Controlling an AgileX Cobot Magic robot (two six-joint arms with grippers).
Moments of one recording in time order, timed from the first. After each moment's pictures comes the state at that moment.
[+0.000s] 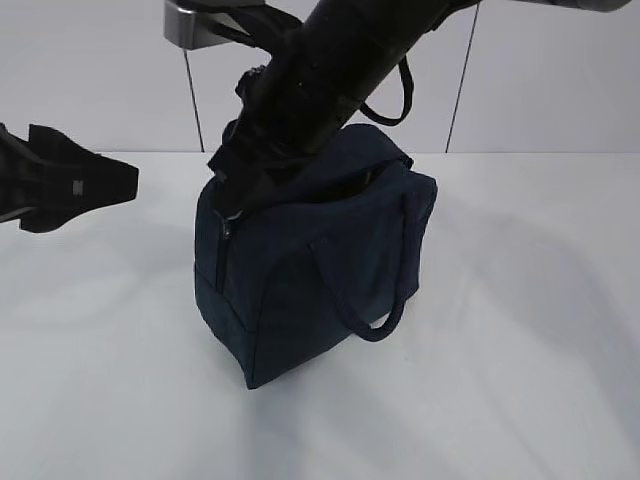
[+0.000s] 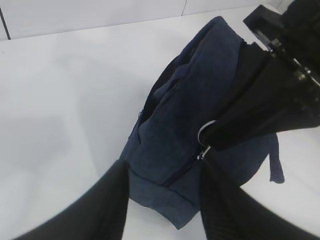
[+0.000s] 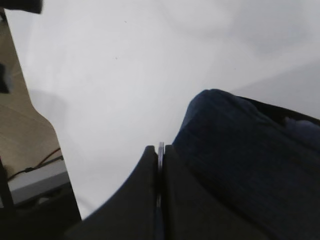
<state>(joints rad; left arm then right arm) -0.53 1.08 -0.71 -0.45 0.29 0.23 0.57 1.94 -1.77 0.56 1.08 -0.71</state>
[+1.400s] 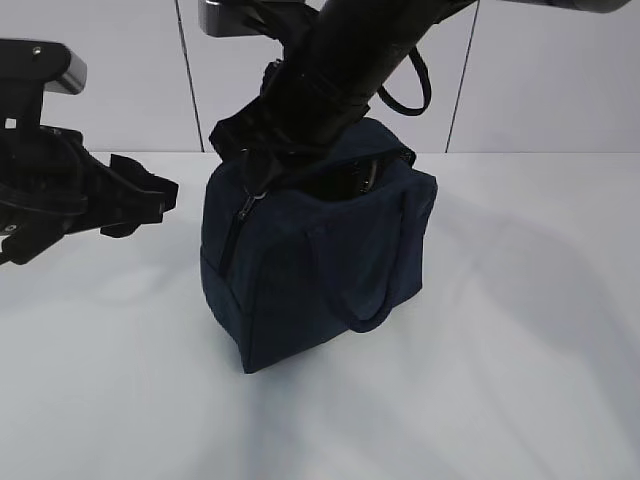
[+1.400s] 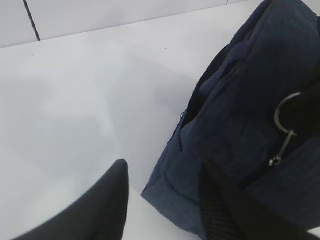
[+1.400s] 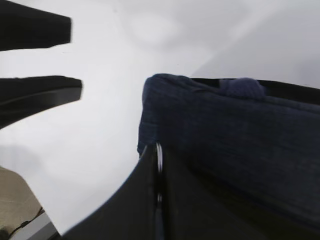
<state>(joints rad) -0.53 1.36 -0.71 -0.38 0.01 0.23 0.57 1.94 -1.77 0.38 0.98 -0.34</state>
